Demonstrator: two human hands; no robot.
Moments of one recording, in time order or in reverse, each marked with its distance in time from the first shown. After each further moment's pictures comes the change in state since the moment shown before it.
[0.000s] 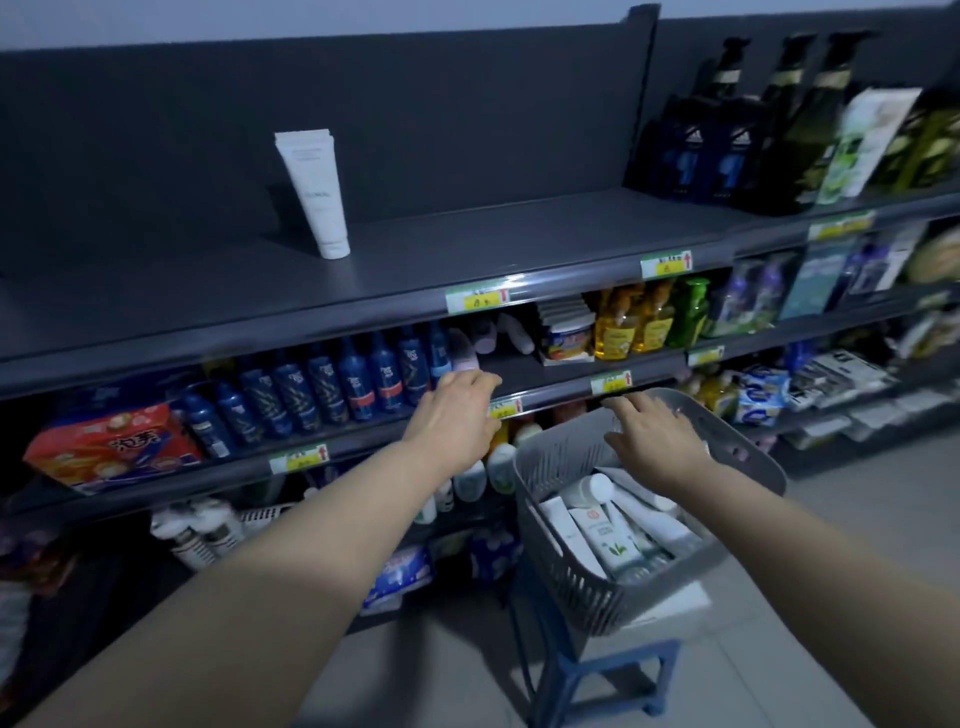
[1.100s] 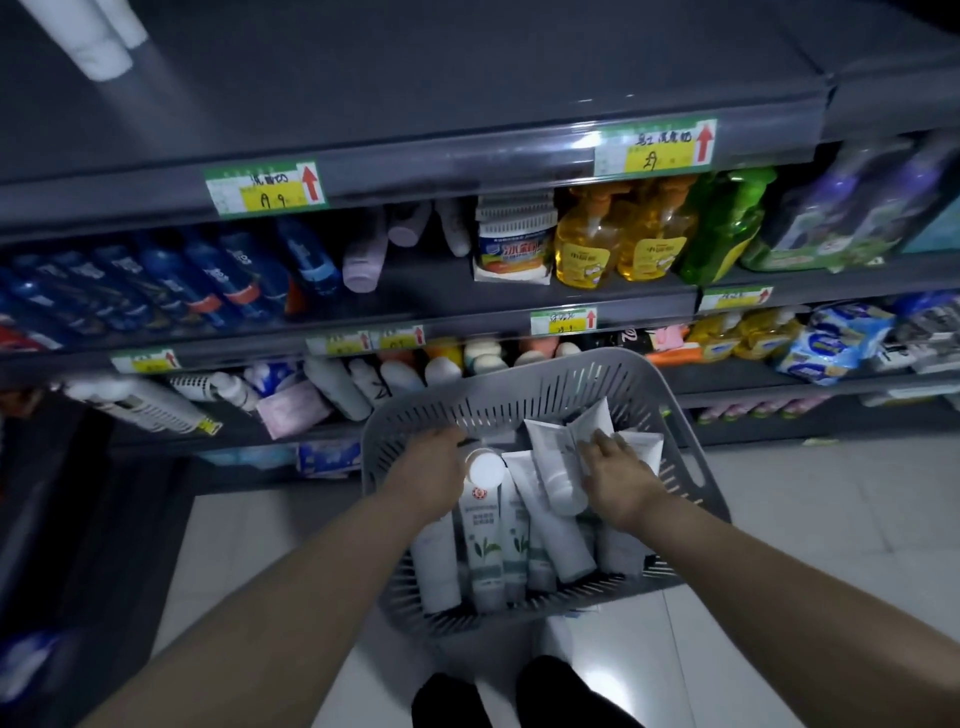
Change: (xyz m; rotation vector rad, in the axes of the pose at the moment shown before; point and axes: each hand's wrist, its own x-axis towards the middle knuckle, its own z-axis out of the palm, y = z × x) left_hand 0.115 0.106 0.215 -0.240 -0.418 -0.532; right_hand 0.119 0.201 0.151 0.049 -0.736 -0.155
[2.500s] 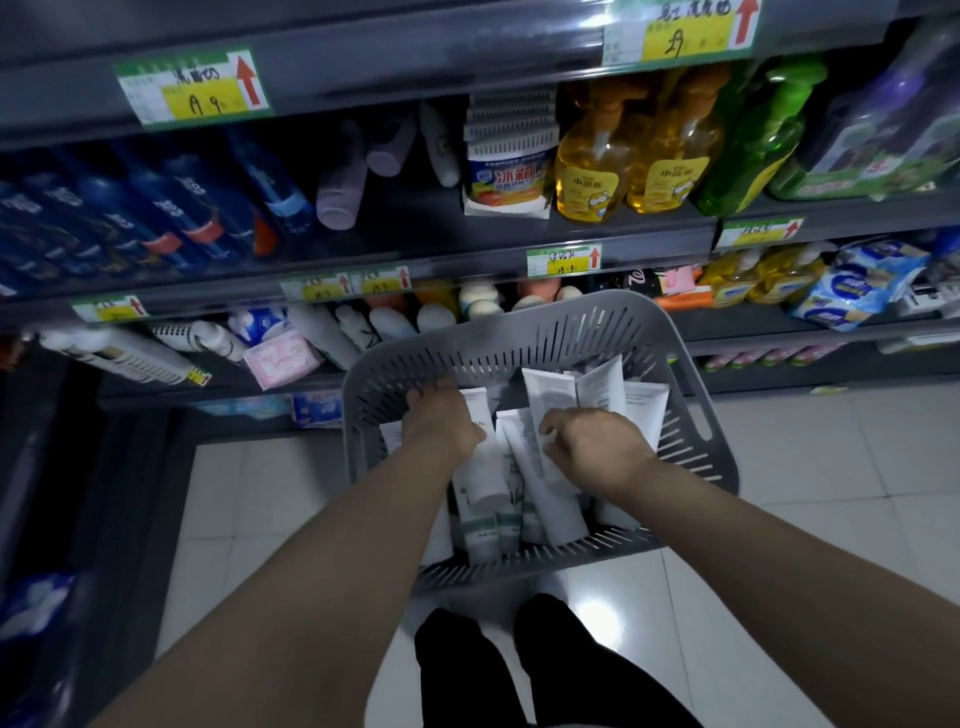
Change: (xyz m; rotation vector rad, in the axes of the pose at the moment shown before) left_hand 0.033 0.017 0.038 0.081 -0.079 -0.298; right_hand -0.018 -0.023 -0.005 -0.024 0.157 -0.232
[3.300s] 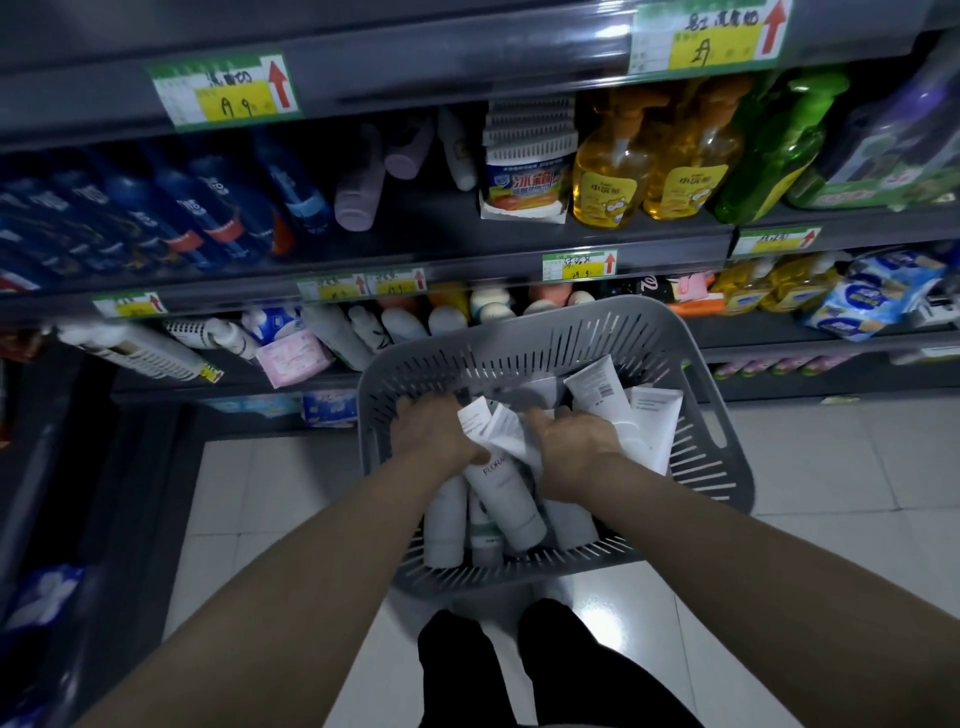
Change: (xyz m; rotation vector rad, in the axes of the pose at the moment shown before) left_hand -0.017 -0.023 -0.011 0.013 0.060 0.052; right_hand 0.022 -0.037 0.010 -0.201 -0.184 0.121
